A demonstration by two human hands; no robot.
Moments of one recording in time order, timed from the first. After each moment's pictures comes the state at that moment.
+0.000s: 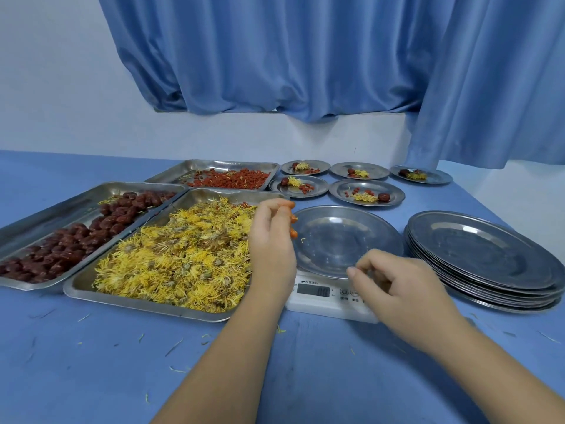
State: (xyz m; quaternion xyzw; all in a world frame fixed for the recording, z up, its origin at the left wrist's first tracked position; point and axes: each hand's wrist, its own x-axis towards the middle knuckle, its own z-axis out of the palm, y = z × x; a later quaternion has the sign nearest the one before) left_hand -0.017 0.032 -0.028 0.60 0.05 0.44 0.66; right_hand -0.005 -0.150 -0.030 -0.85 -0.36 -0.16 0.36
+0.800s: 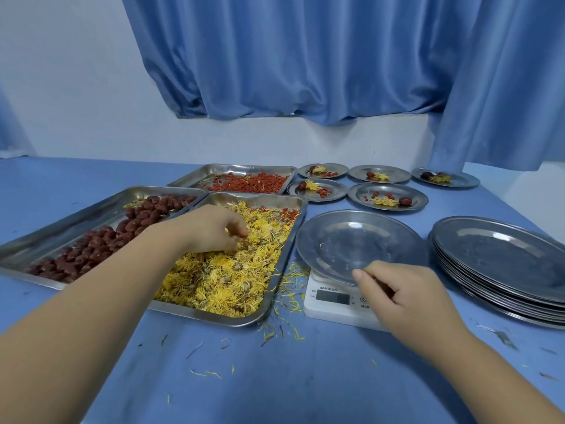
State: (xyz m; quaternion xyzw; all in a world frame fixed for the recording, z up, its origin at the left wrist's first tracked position) left_hand -0.041 0.192 0.024 0.99 0.11 0.00 0.11; right_hand 0.003 -0.128 -0.040 -0.82 -0.41 -0.24 0.33
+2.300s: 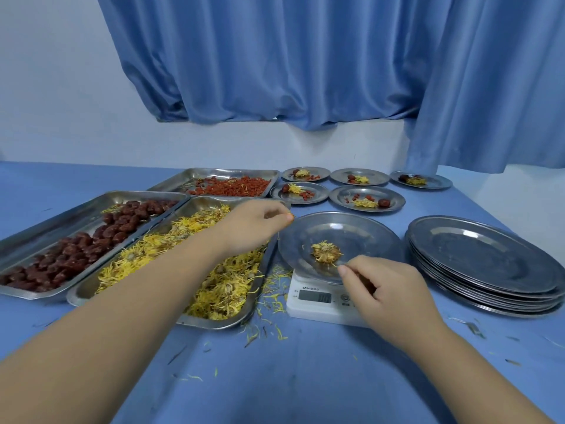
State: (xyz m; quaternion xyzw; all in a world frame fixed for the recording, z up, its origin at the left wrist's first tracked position) left_hand -0.006 0.117 0.017 0.94 0.00 0.14 0.32; right_hand 0.001 -0.132 -0.038 -0.82 -0.39 -0.27 0.32
